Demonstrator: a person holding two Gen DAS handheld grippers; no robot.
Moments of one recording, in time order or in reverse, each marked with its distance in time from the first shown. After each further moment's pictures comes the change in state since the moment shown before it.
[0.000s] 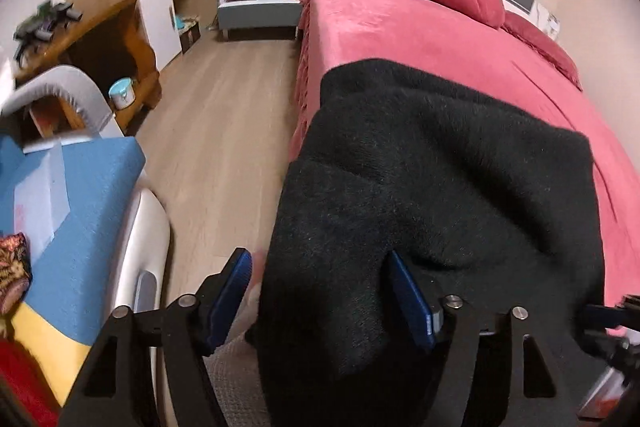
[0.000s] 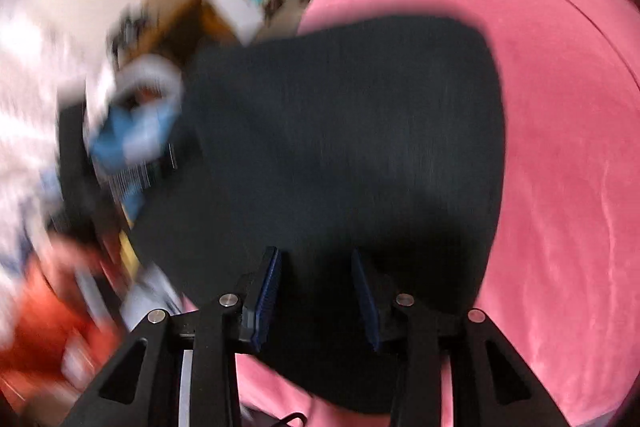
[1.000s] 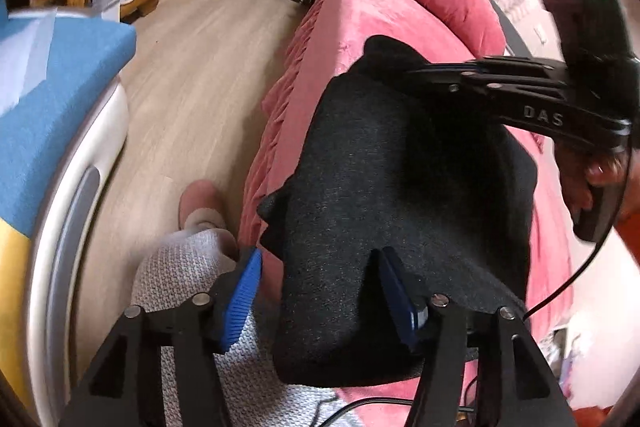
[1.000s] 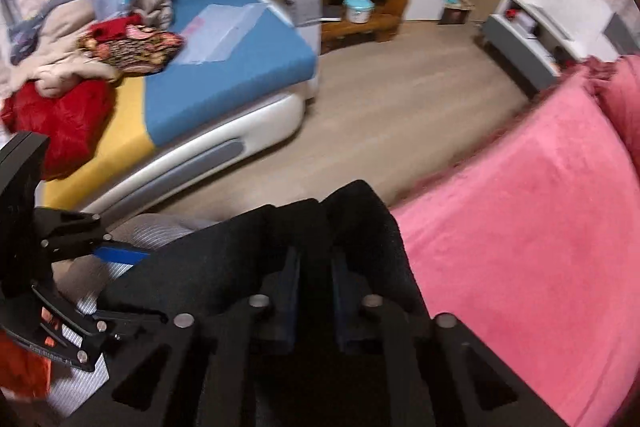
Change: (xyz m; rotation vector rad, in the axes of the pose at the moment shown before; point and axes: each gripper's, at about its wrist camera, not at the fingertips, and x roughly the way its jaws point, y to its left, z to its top) left arm -0.028 0.050 -0.048 -0.341 0.104 -0.276; right arm 0.093 0.156 0.195 -0.760 0.132 -0.042
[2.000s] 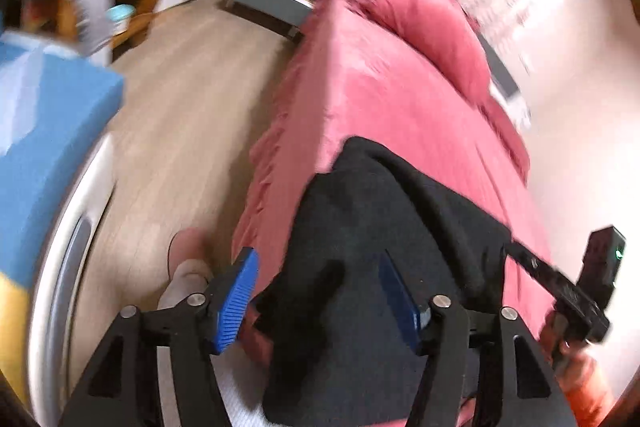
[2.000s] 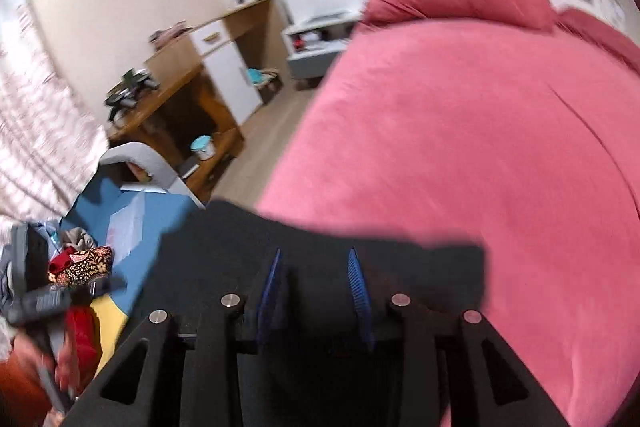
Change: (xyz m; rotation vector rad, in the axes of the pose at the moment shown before) left arm -0.005 -0.012 0.065 0.061 -0.076 -0.028; right arm -0.079 -0.072 -0.211 0.855 -0.392 -0.087
